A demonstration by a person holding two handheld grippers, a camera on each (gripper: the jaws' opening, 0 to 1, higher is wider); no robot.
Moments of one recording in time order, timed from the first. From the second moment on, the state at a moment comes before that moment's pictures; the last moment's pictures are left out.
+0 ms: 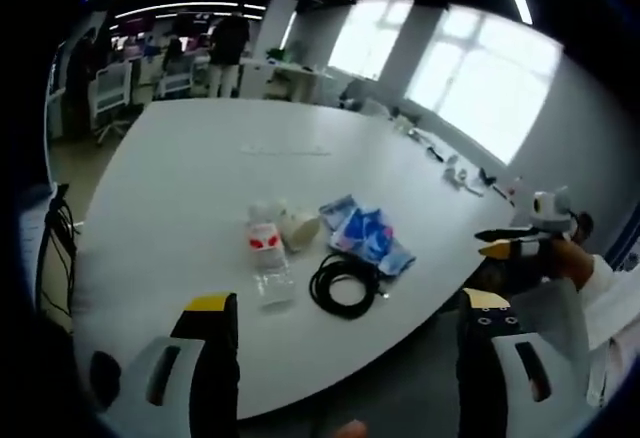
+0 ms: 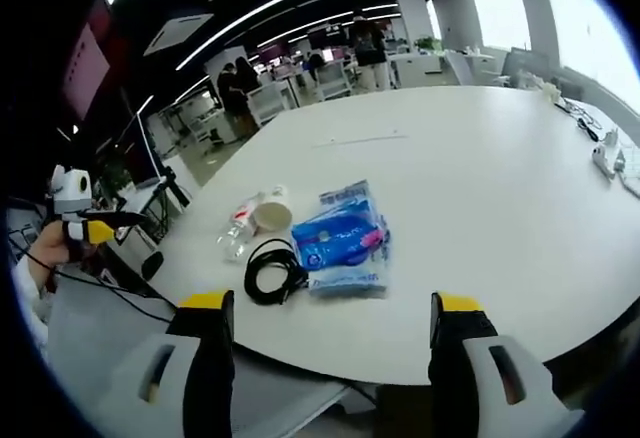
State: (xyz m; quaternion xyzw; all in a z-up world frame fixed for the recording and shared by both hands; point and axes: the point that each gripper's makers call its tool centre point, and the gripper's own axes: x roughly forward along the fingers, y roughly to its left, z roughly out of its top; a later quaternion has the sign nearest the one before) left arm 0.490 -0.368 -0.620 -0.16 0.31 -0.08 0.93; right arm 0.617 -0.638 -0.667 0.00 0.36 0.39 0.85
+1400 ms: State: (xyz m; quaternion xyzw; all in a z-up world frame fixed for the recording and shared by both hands) left arm 0.542 -0.339 -0.651 -0.16 0.36 -0.09 0.92; right arm 0.639 -0.626 -0.684 -0.01 0.39 0.40 0.83
